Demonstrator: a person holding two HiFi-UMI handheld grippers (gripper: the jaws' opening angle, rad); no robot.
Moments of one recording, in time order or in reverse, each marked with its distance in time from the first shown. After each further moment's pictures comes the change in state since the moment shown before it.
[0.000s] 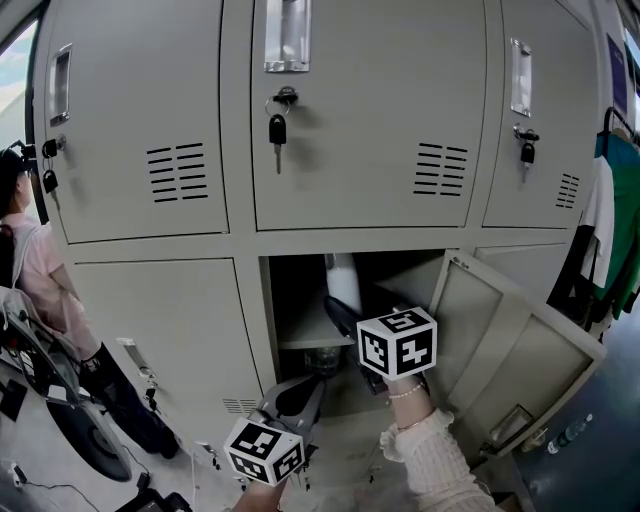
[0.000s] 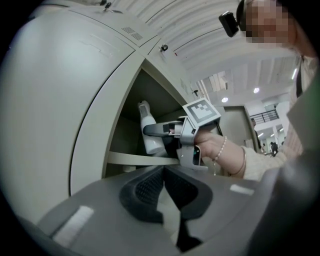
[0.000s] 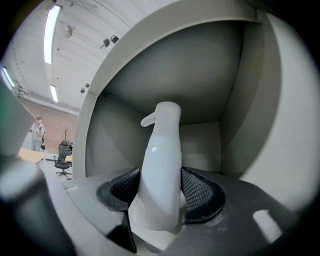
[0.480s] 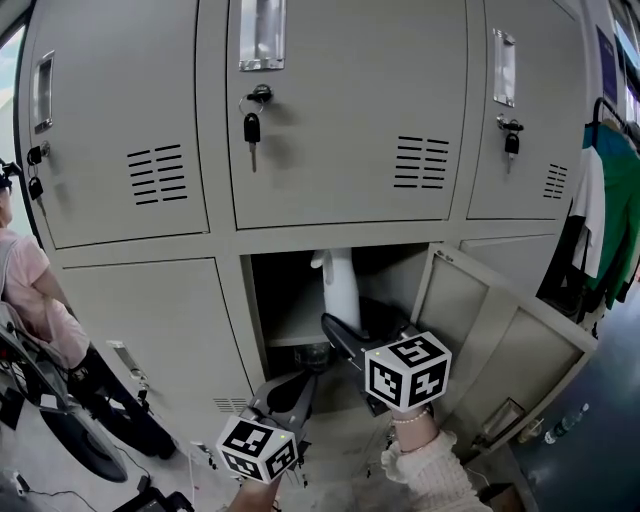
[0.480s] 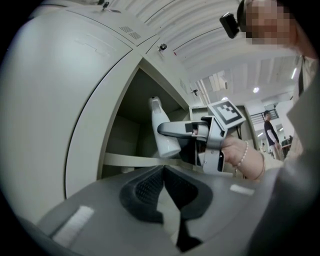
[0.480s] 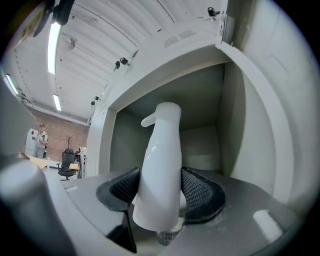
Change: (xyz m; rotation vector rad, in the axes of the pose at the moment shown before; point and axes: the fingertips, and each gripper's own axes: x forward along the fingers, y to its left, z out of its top) left arm 0.003 -0.003 0.002 0.005 0.002 -0.001; right arm -0.050 0.018 -0.004 0.052 -0.081 0.041
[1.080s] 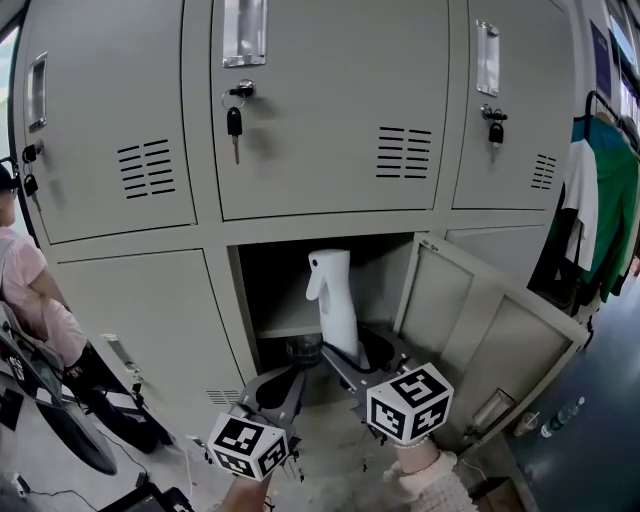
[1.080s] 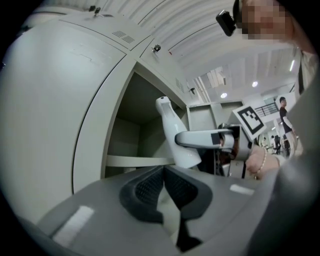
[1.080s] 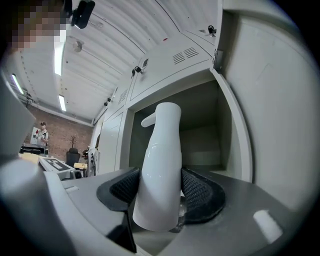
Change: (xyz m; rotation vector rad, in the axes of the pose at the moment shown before) left arm -0.008 -0.005 0.000 0.051 0.008 0.027; right arm -0.048 0.024 -0.028 -0.012 -0.022 0.031
